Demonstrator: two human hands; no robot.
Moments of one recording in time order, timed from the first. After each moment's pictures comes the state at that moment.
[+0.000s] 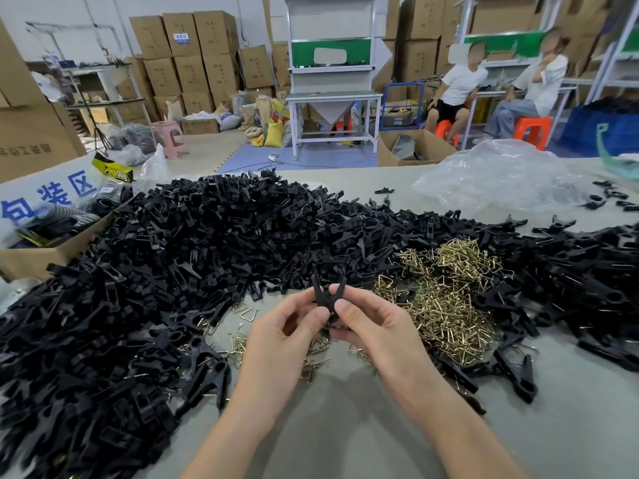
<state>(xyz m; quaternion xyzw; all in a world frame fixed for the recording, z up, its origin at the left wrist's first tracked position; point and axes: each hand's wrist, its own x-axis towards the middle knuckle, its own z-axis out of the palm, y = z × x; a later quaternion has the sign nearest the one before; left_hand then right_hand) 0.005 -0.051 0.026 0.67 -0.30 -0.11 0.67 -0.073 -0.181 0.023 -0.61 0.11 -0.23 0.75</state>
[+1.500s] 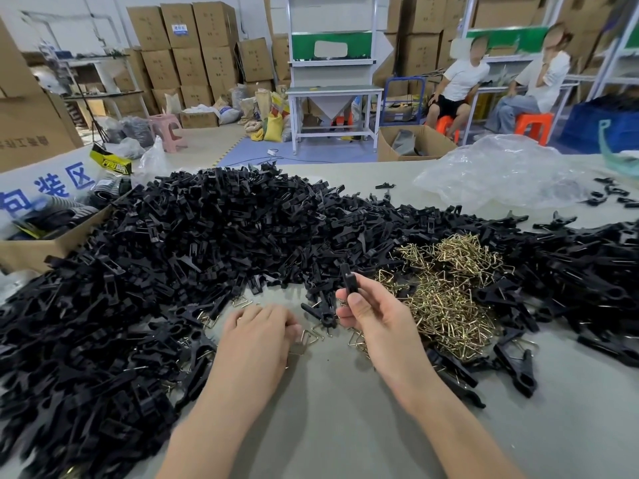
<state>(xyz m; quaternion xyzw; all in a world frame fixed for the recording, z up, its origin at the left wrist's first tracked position) 0.034 -0.030 0.010 0.91 -0.36 0.08 0.18 -0.065 -0.184 0.004 -0.66 0.16 -0.28 0.68</state>
